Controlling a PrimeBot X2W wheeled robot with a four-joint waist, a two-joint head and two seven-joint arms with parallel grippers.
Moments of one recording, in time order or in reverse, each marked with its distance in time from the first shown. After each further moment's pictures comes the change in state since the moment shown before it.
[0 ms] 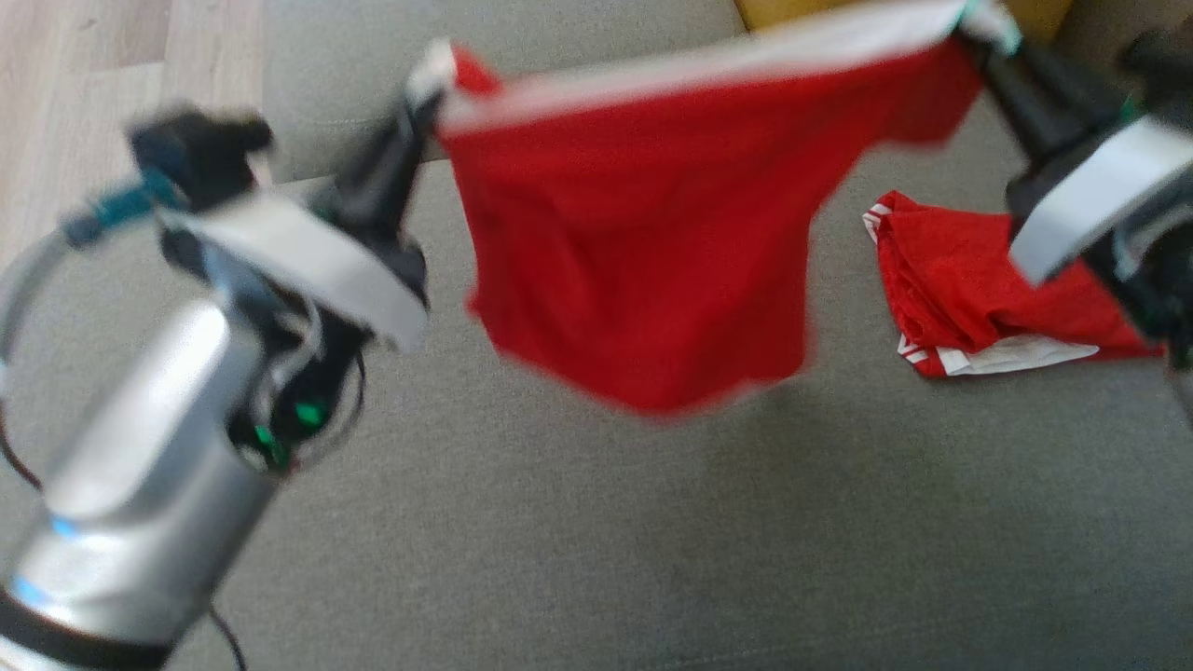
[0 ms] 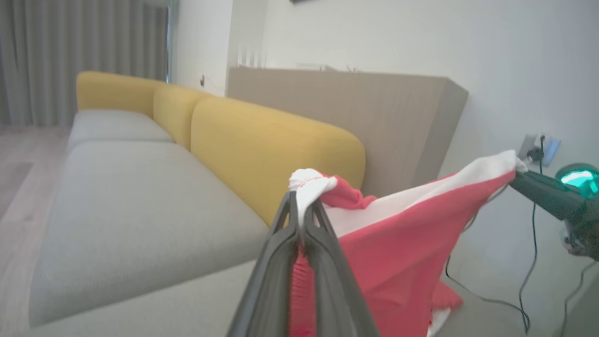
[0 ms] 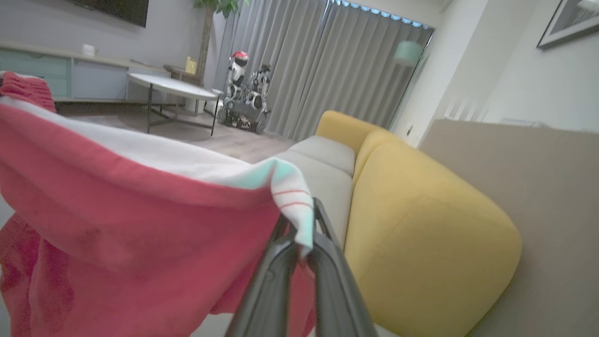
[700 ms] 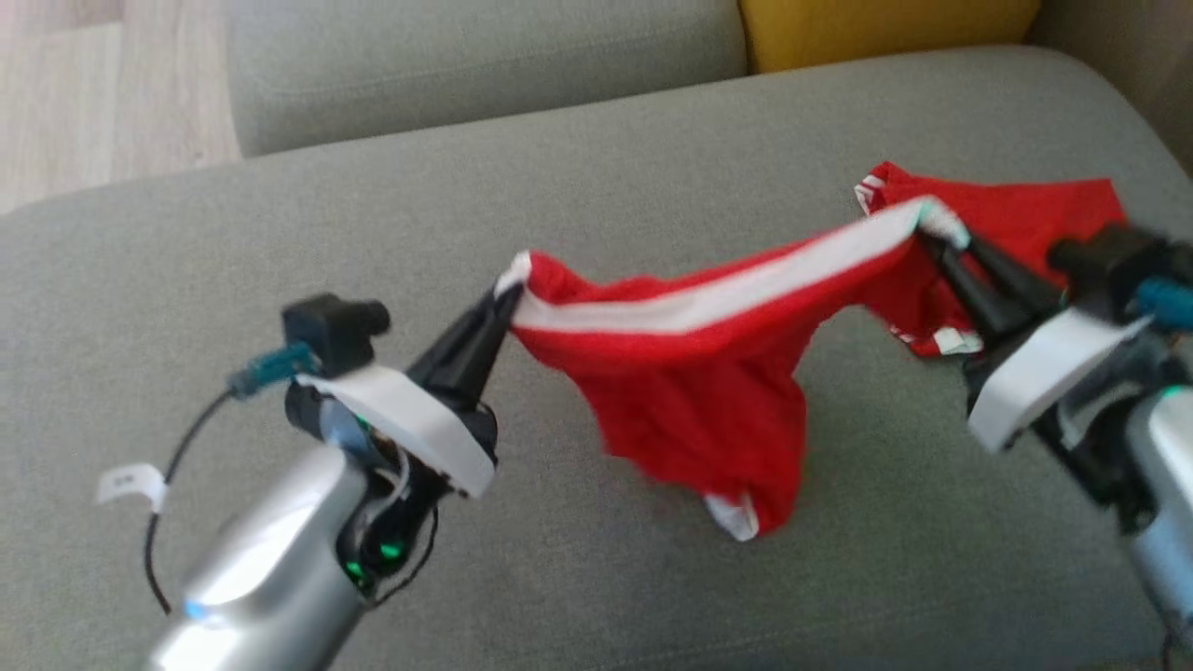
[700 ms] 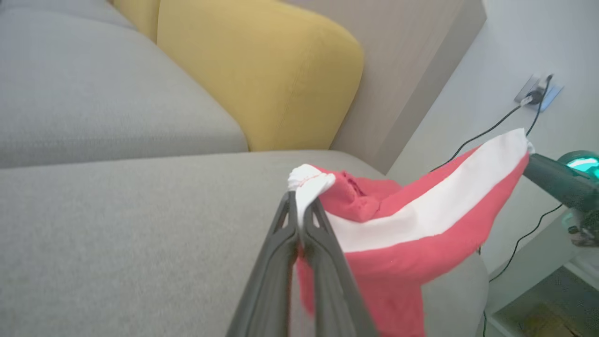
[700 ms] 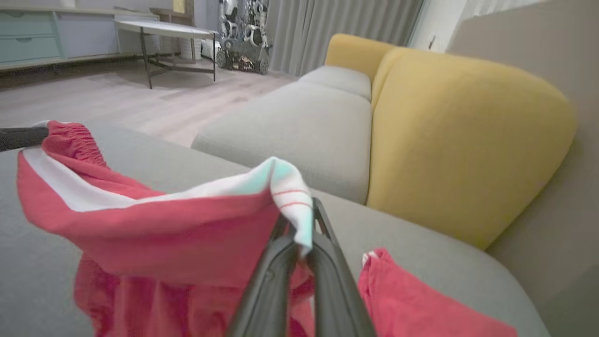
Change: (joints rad) left arm 0.157 -0.120 -0.111 0.263 0.013 -0.153 -0.137; right arm 0.339 0.066 -0.093 -0.078 -0.086 0.000 -0.009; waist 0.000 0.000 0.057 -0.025
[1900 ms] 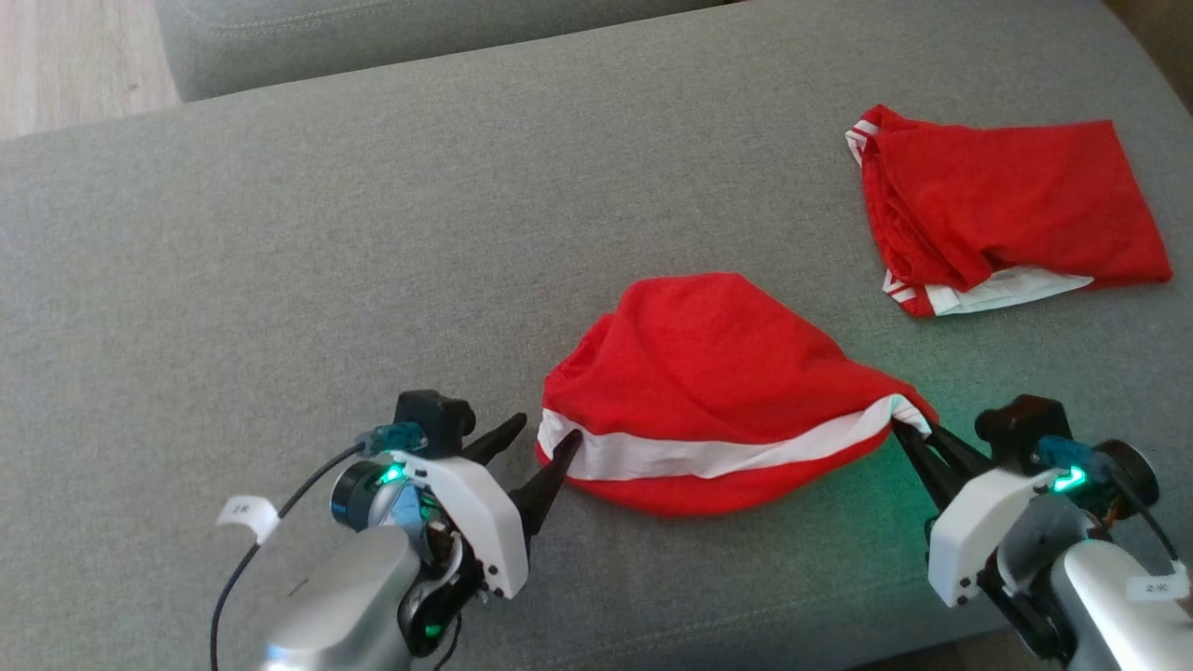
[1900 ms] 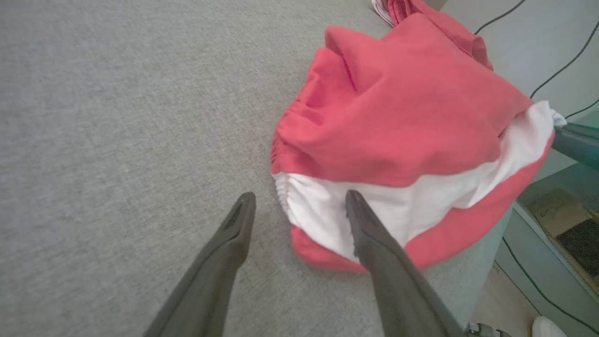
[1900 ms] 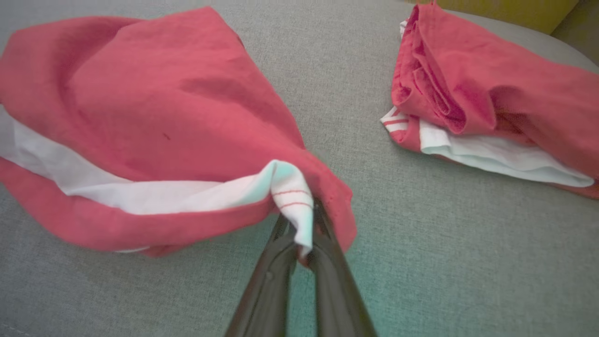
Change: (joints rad) left arm 0.049 -0.122 -0.046 0.301 0.174 -0.059 0.105; right arm 0.205 0.130 -0.029 0.239 -0.089 0.000 -0.029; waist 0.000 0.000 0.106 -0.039
